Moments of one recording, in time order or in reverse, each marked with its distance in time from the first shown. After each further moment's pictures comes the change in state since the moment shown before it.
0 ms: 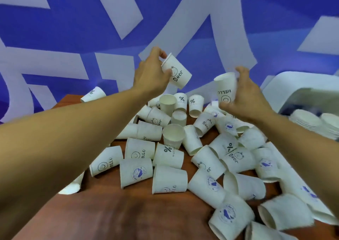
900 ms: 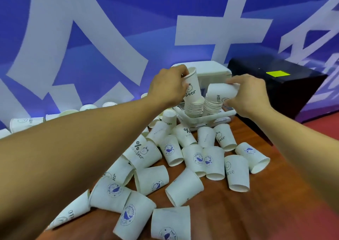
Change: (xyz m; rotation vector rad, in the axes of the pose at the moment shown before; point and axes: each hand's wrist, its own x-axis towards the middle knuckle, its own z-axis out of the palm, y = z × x) left_hand -0.065 0.236 0.206 0.044 -0.349 0.455; right_hand -0.106 0.196 -0.165 -0.224 0.296 0.402
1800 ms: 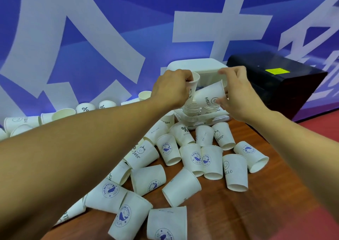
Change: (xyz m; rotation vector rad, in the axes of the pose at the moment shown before) left_hand -0.004 0.012 0.015 0.055 -0.034 0.024; right_hand -0.007 0.000 0.007 0.019 -0.100 -0.213
